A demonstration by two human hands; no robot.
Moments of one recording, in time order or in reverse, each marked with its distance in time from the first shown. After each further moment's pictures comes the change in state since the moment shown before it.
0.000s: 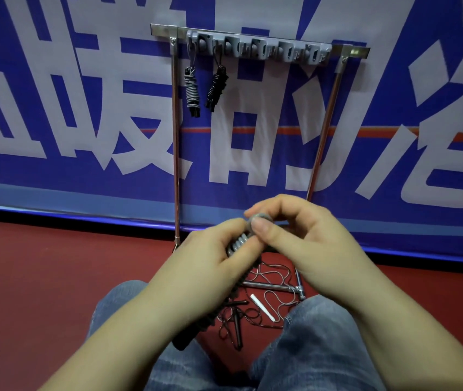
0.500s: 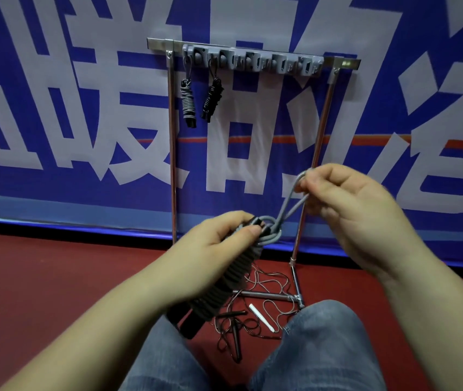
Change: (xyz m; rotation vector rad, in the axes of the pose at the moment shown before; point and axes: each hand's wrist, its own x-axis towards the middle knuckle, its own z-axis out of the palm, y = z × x) left_hand 0.023 0.004 -0.012 -0.183 -0.170 0.020; right_hand 0.022 -0.004 -0.043 0.221 0.198 0.033
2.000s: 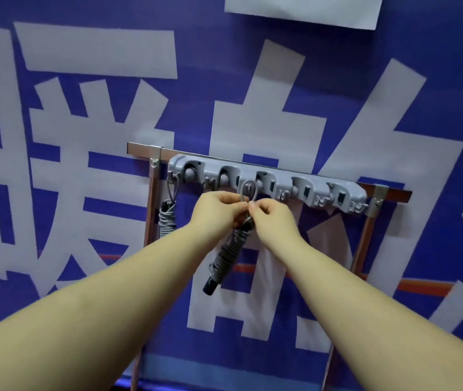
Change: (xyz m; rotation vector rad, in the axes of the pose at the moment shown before) left_hand 0.436 0.016 -0.184 -0.175 0.514 0.039; right_hand 0.460 0.022 0.016 -0.508 0.177 -0.122
